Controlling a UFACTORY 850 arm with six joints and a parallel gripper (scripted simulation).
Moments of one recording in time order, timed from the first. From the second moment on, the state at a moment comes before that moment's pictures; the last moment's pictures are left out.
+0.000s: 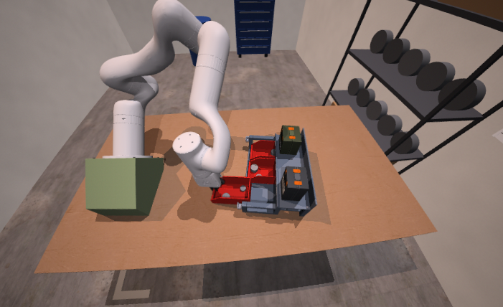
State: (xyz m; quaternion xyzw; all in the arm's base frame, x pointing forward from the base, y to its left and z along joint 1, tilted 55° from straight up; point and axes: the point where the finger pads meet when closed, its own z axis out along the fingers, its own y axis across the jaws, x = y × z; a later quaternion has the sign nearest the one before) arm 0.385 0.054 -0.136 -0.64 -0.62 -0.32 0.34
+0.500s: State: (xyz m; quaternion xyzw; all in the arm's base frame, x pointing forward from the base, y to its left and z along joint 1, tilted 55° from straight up) arm 0.386 0.049 -0.132 -0.63 -0.62 -0.32 0.34
